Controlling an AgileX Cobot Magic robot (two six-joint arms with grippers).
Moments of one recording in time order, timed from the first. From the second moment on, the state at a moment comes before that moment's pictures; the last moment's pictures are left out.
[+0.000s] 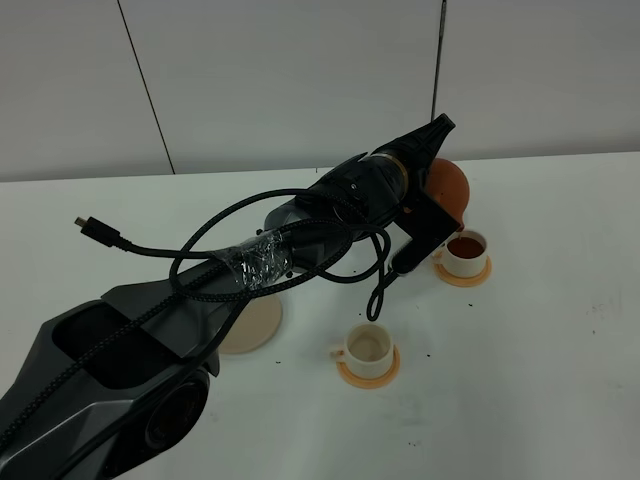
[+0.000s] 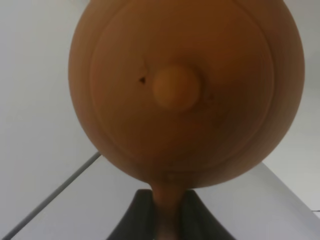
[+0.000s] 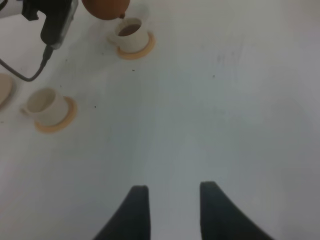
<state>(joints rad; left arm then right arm) -0.67 2.54 -2.19 0.79 0.31 1.35 0.09 -0.01 -0.49 0.16 1.06 0.08</state>
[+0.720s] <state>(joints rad) -0.67 2.54 -2.19 0.79 0.35 1.14 0.09 -0.01 -0.49 0.16 1.06 0.08</state>
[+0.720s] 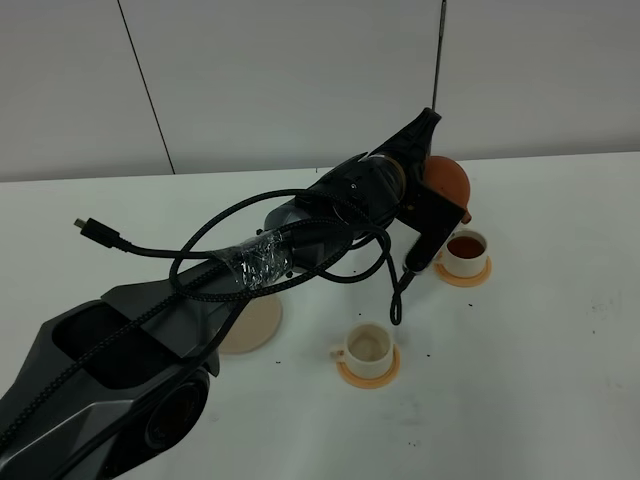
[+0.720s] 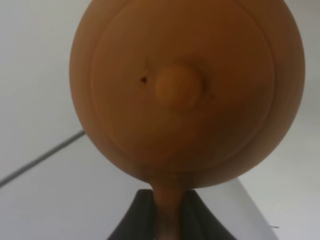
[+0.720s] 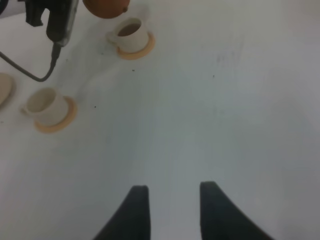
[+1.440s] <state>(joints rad) -0.66 2.51 -2.19 0.70 0.57 0.82 0.09 -0.01 -0.49 0.16 1.06 0.08</state>
